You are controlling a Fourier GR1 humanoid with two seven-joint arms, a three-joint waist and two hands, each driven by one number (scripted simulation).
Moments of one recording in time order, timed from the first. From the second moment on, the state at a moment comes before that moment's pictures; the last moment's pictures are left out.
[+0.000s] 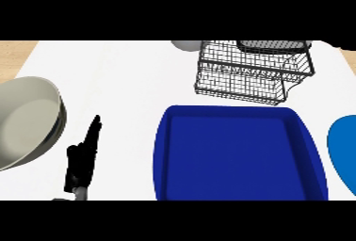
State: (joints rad) left arm 0.02 0.20 -0.20 -1.39 0.06 0.31 0.03; right arm -0.92 -0.68 -0.02 -1.34 0.30 0.32 0.47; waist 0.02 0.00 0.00
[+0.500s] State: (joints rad) left arm 0.05 0.20 -0.18 -1.40 0.05 0.28 0.00; right arm -1.00 -0.54 0.04 -1.07 0.47 0.19 0.37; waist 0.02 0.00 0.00
